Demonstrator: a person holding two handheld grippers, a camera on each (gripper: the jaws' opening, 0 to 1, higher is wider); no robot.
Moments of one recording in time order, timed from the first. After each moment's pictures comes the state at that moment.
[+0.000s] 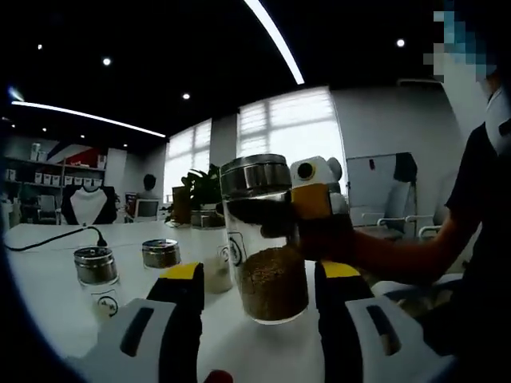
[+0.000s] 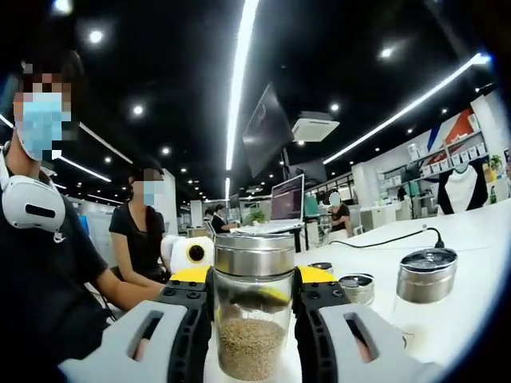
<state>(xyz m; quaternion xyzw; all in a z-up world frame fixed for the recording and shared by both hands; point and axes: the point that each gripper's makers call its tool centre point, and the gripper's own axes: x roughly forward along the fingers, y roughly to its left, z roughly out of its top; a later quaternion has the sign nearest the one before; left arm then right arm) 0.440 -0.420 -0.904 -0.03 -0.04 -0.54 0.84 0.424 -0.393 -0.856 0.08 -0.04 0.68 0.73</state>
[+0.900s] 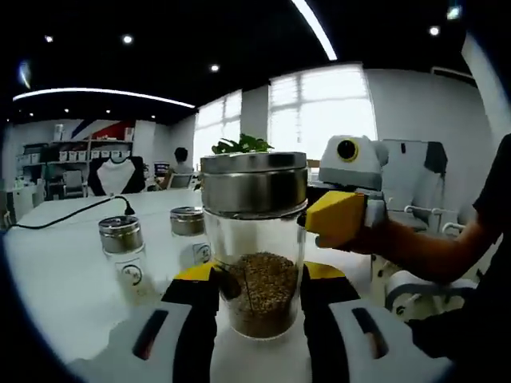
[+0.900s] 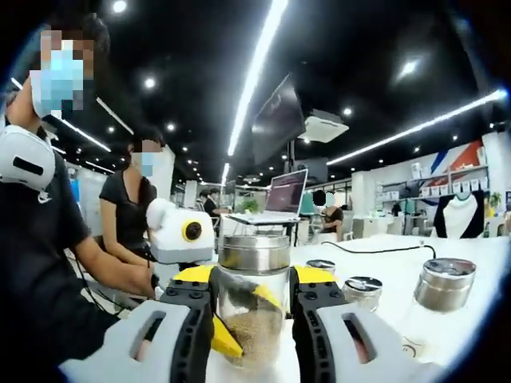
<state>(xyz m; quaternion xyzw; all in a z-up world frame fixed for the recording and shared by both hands) 0.475 -0.387 -0.929 0.04 0.04 -0.37 0.93 0.446 -0.369 -0.880 -0.04 -0.06 0.61 0.79</state>
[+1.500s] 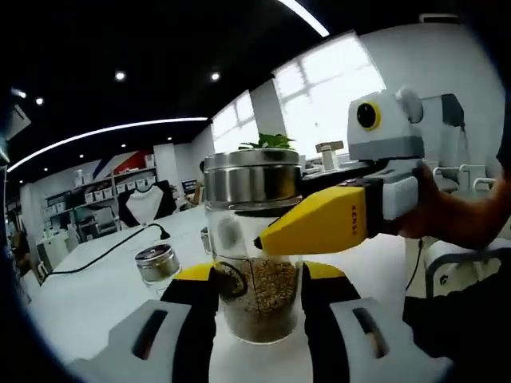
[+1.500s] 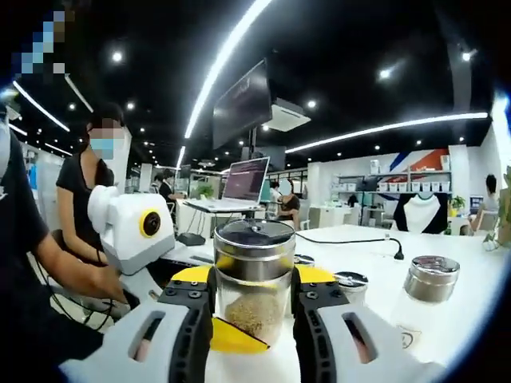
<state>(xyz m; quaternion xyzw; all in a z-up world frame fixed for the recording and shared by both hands) 0.472 -0.386 -0.916 0.10 -0.01 -0.39 0.91 0.453 -0.367 -0.876 0.01 -0.01 0.55 0.83</state>
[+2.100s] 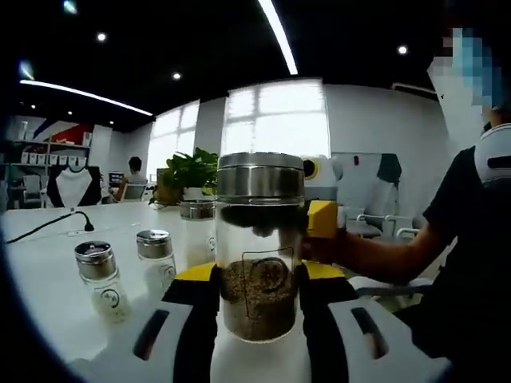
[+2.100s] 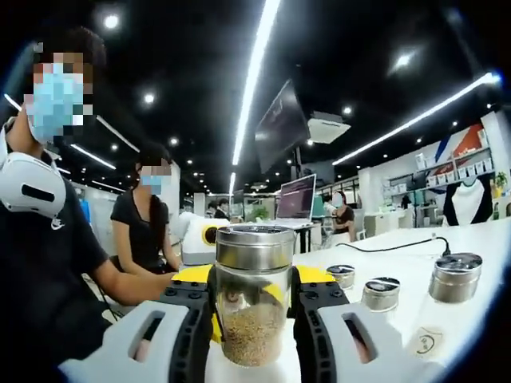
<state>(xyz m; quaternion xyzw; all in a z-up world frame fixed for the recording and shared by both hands) 0.432 -0.404 -0.904 -0.01 0.02 -0.55 0.84 0.420 -0.378 -0.863 0.06 -0.03 0.66 0.75</state>
